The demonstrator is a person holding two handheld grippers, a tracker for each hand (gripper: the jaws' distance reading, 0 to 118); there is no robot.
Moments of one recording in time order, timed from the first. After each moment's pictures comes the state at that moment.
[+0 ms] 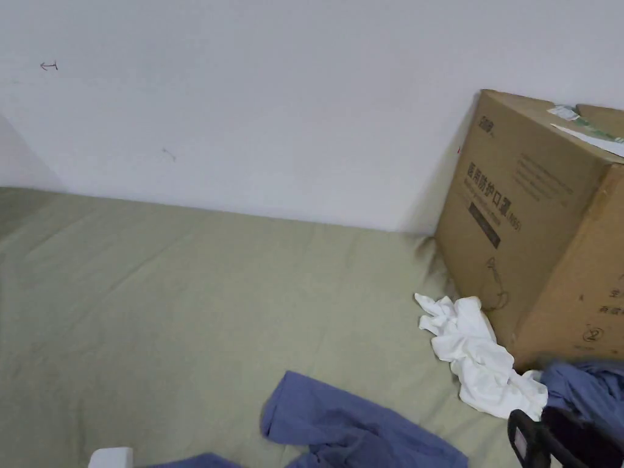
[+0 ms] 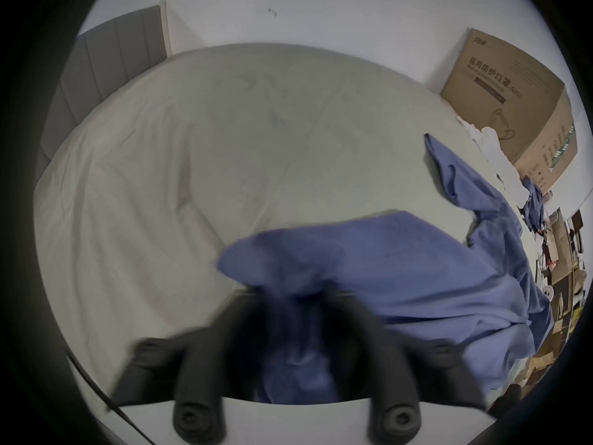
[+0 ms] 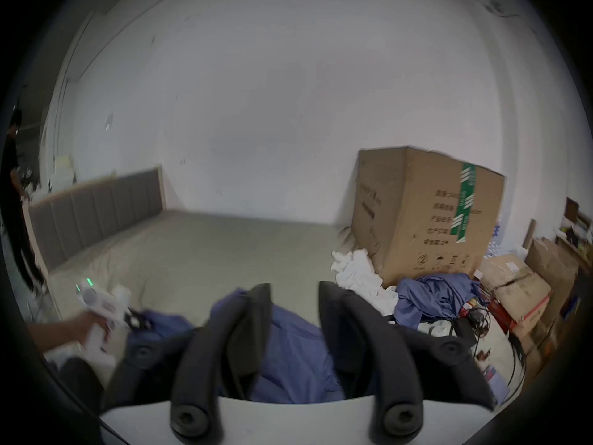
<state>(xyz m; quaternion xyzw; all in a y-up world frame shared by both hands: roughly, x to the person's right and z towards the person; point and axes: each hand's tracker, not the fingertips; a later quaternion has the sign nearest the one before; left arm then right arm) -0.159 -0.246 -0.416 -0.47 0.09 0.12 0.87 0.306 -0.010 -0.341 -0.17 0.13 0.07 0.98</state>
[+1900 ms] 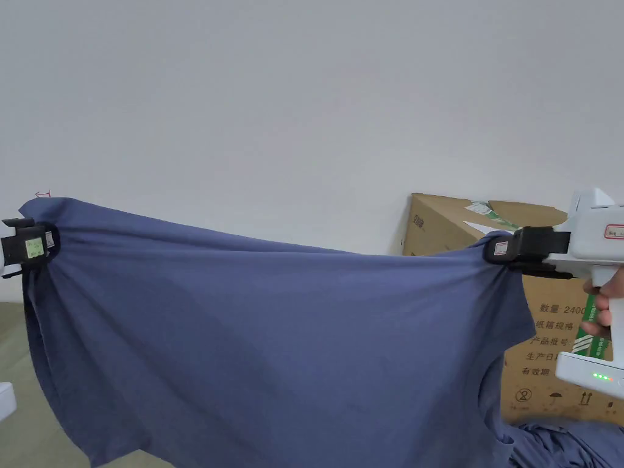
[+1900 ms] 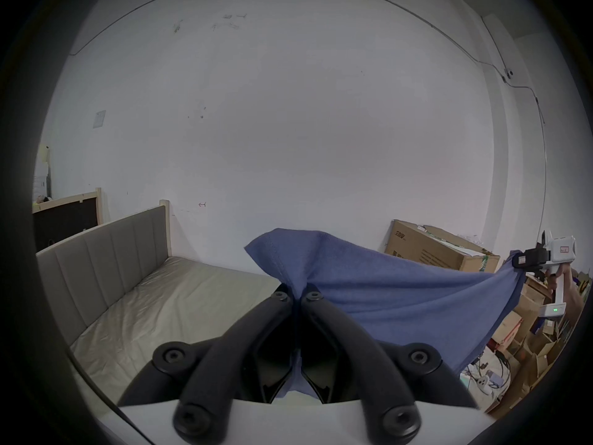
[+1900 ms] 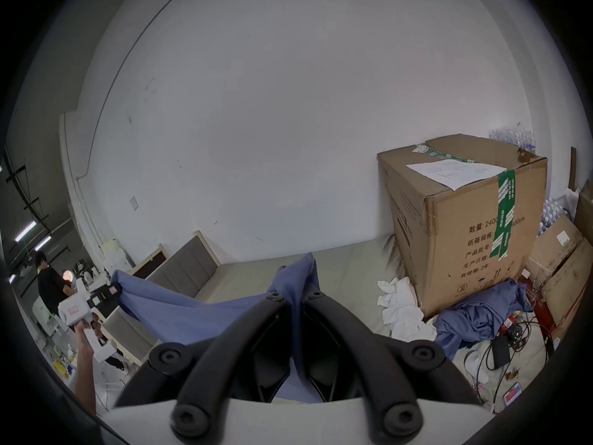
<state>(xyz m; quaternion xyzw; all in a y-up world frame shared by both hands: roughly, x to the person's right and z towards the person) -0.219 0.212 -0.329 -0.08 0.04 0.09 0.99 0.402 0.229 -0.464 -0.20 0.22 -0.14 0.94</state>
